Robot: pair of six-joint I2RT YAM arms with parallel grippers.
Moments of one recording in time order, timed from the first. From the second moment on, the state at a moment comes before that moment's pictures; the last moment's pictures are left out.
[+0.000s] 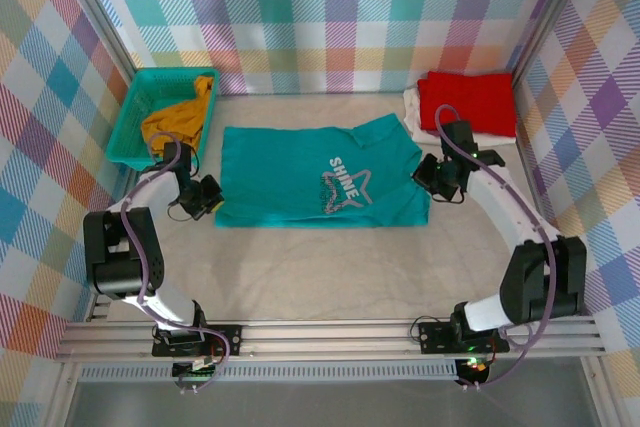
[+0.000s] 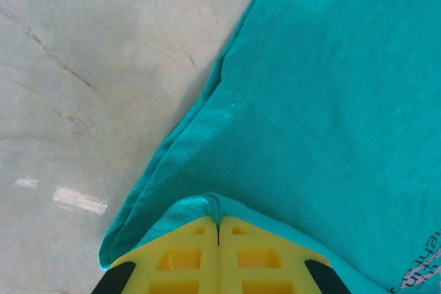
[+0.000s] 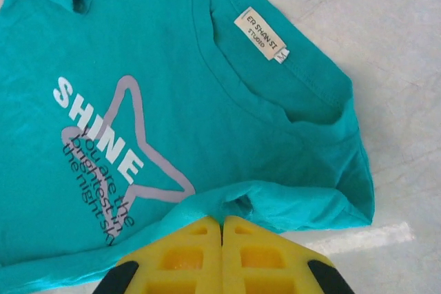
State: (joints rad) left arm 0.11 1.61 1.01 -0.66 0.29 -0.61; right arm 0.16 1.44 1.12 -0.76 -0.16 0.72
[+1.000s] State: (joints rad) left arm -0.11 1.21 0.86 -0.70 0.01 -0.63; right arm 0.17 1.35 1.02 -0.68 -0.31 0.62
